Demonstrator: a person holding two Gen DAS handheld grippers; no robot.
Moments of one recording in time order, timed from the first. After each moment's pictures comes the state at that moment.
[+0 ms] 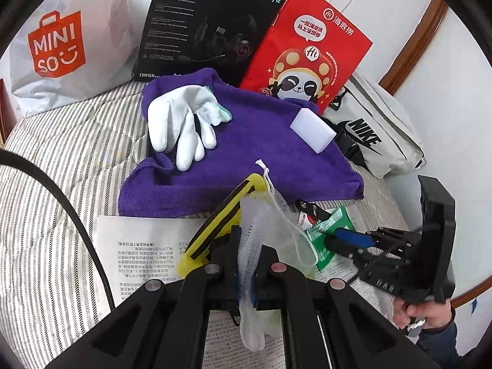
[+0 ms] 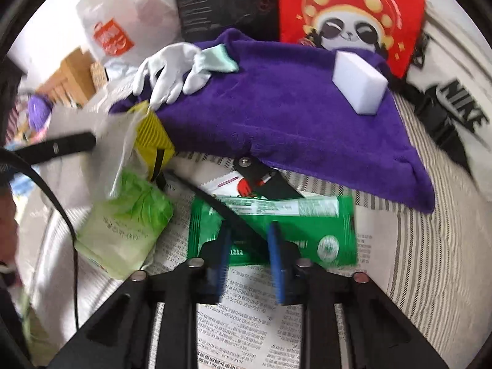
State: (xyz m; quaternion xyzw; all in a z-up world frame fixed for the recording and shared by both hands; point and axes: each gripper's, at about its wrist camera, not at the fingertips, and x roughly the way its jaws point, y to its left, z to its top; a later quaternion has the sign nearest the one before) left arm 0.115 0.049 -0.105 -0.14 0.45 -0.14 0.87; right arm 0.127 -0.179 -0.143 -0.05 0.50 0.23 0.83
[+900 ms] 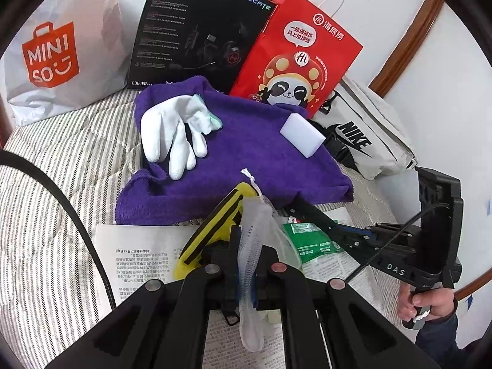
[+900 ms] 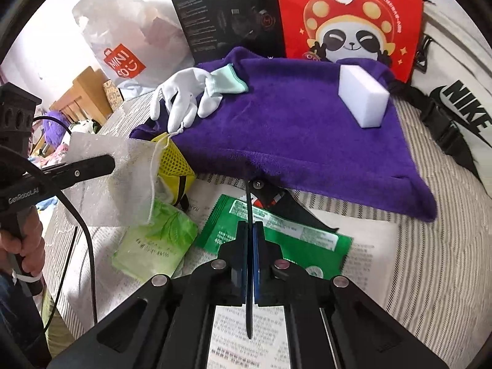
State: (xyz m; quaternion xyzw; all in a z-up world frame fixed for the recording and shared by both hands) left arm 0.114 0.051 -0.092 -0.14 0.44 -0.16 0.87; right arm 0.126 -0.185 -0.115 -0.02 0.49 0.25 0.83
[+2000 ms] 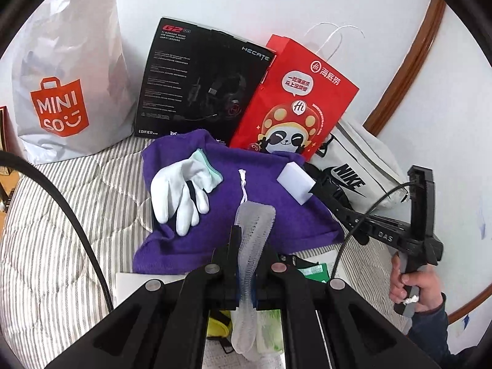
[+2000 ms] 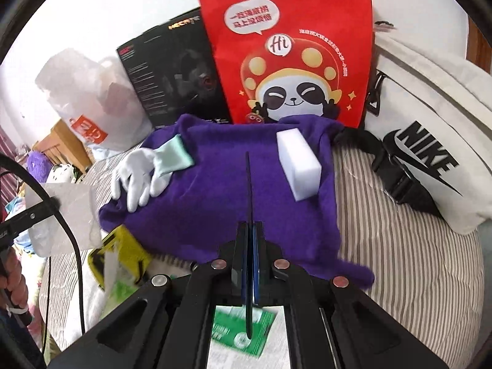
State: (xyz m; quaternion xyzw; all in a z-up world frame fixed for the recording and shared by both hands) left arm 0.127 0.066 -0.037 -0.16 0.38 -0.14 0.90; right arm 0.200 -0.229 -0.075 0.02 0.45 0.20 0.87
